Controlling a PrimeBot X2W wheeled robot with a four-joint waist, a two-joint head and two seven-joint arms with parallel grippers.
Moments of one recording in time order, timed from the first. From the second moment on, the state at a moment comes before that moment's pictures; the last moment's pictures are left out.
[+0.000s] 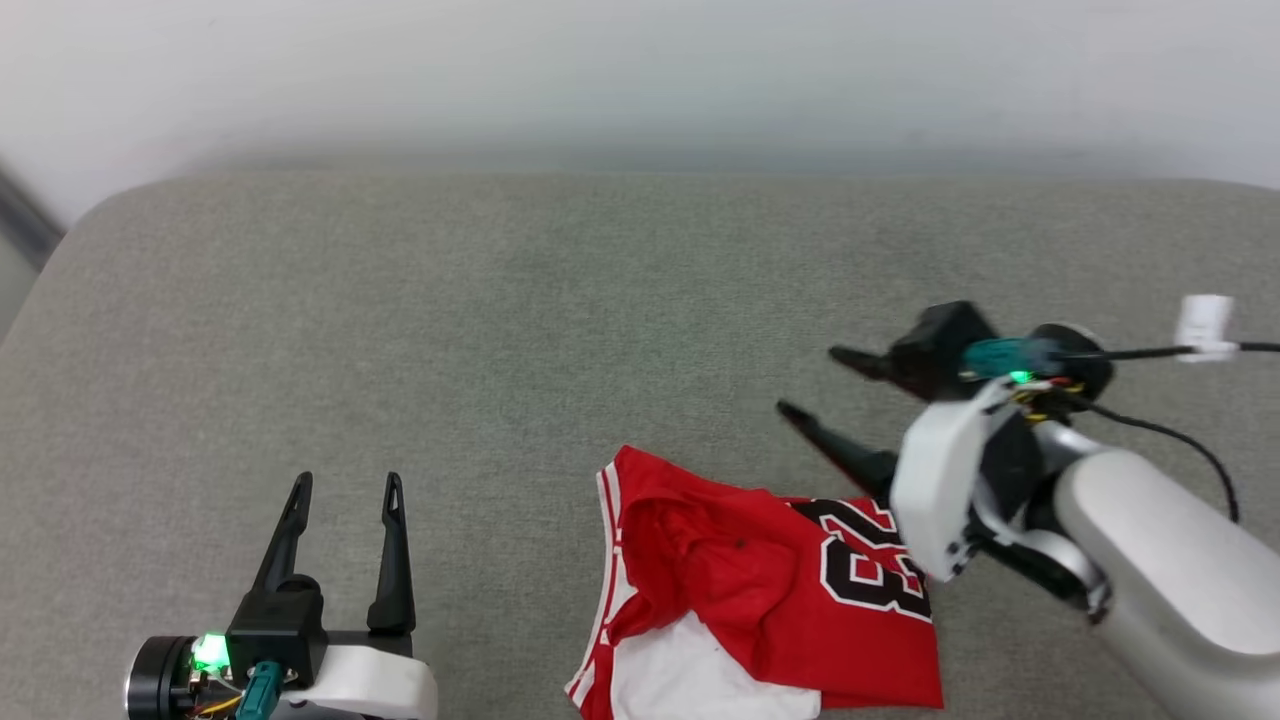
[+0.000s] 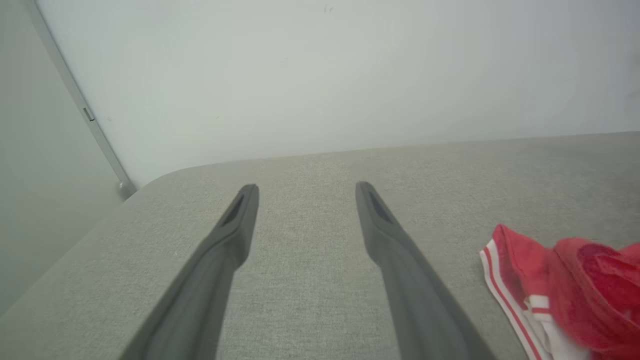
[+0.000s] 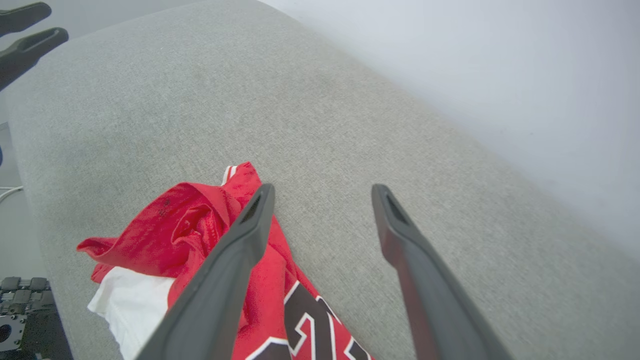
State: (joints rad) left arm 0.02 0.08 -0.01 0.05 -0.01 0.02 -0.26; right arm -0.67 -0.48 0.83 0.19 0.64 0.13 0.31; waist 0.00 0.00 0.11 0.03
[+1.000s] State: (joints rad) left arm 0.12 0.07 -0.02 0.02 -0.02 0.02 -0.26; right arm 0.10 -0.07 -0.09 0.03 0.09 0.13 -0.26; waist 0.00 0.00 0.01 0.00
